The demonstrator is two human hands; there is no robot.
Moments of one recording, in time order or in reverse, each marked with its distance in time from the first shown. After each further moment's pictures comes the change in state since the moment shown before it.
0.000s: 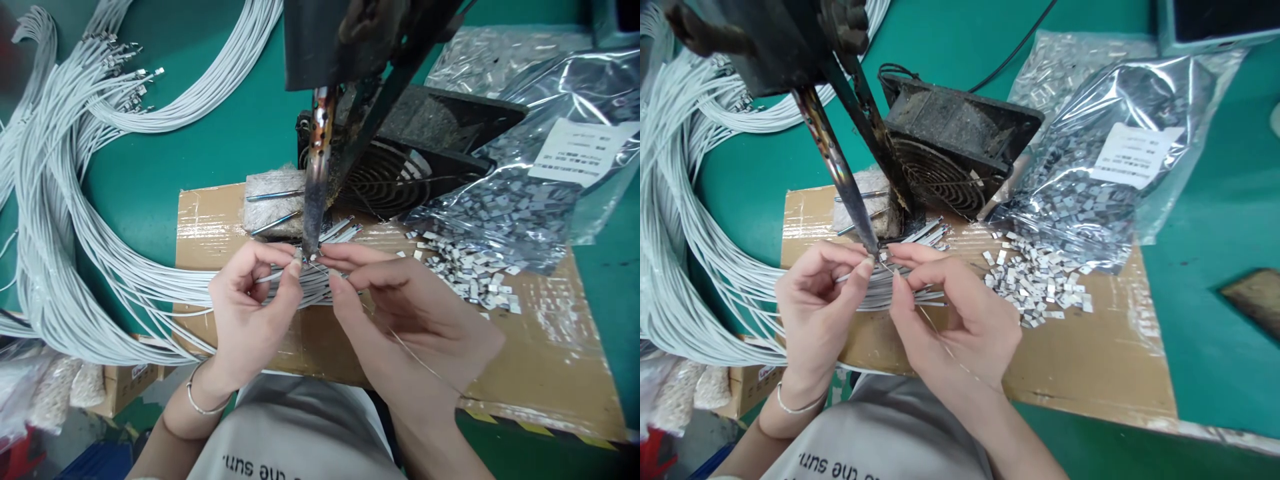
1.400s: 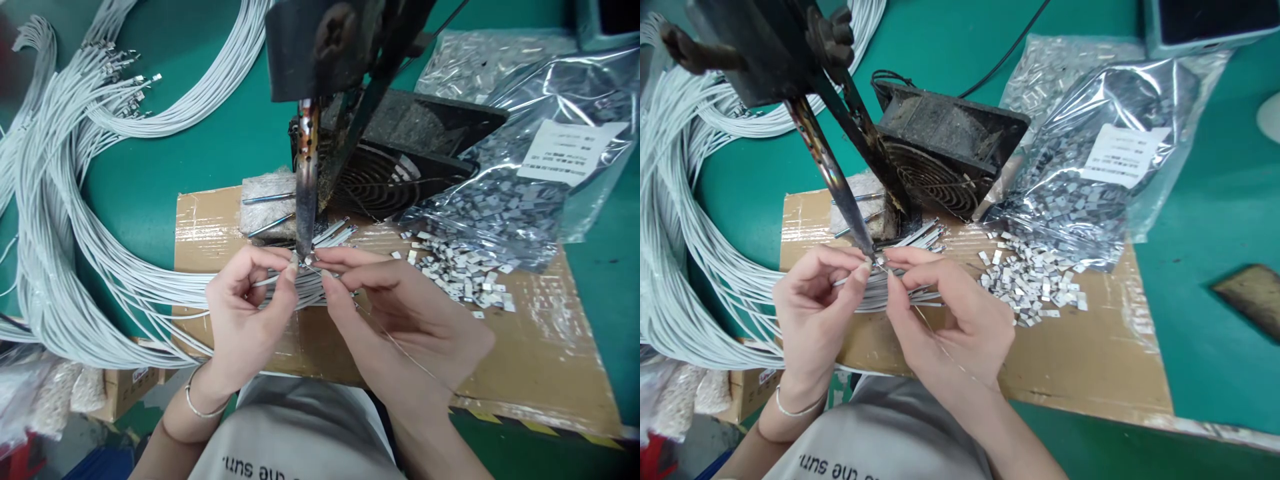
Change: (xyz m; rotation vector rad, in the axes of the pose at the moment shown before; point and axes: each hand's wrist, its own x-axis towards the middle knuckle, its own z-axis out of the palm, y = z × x) left_hand -0.002 -0.004 -0.003 -0.007 -0.034 0.033; right_hand 0.001 0.003 -0.002 -0.014 -0.017 -0.043
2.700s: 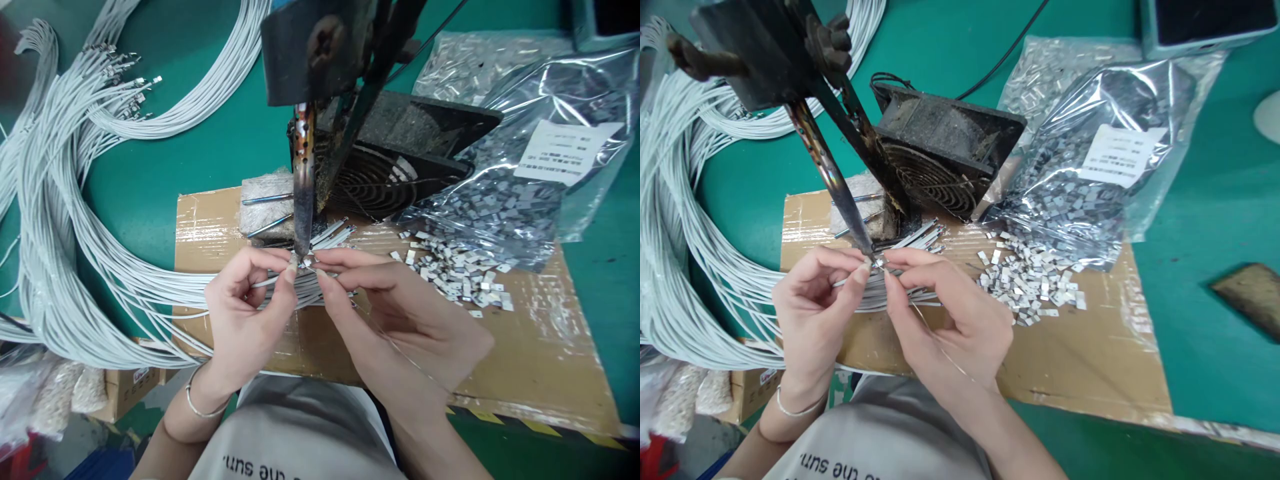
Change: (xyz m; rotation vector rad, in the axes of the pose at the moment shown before) left_hand 0.000 0.002 0.000 0.020 0.001 -0.001; right_hand 0.000 0.001 0.000 -0.018 0.002 -0.056
